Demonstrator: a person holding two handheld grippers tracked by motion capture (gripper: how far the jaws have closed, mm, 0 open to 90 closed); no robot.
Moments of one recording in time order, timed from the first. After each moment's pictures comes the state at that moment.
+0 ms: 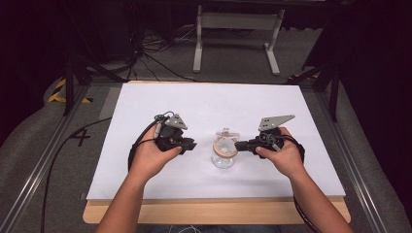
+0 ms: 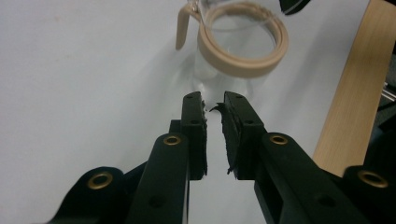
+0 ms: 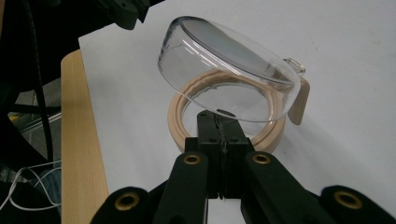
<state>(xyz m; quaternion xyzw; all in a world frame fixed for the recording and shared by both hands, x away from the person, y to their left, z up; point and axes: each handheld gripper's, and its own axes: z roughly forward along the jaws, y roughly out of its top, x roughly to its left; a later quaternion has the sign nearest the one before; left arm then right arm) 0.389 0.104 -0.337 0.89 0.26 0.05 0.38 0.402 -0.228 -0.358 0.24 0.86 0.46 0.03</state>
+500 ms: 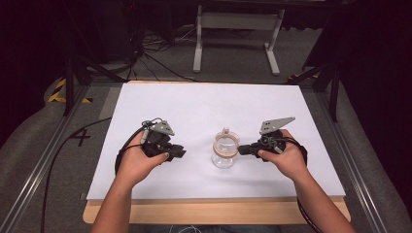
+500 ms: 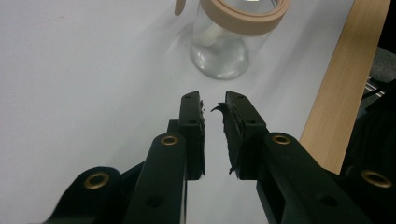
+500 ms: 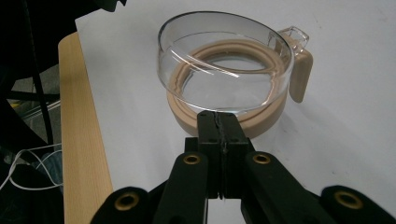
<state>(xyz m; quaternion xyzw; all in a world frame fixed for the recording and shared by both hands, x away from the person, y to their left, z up) 0.382 0.131 -0.348 0.89 0.27 0.03 0.37 0.399 -0.235 -0.363 0.24 0.87 0.43 0.02</state>
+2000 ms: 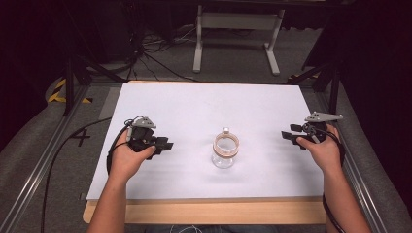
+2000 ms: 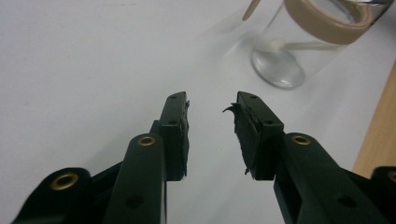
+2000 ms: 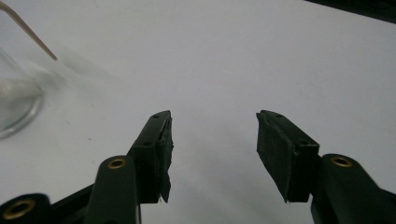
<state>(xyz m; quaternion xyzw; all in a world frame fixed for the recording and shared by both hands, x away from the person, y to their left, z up) 0.410 0.172 -0.382 0.84 0.35 0.04 0.42 0.436 -0.375 -0.389 0.41 0.80 0.39 0.21</state>
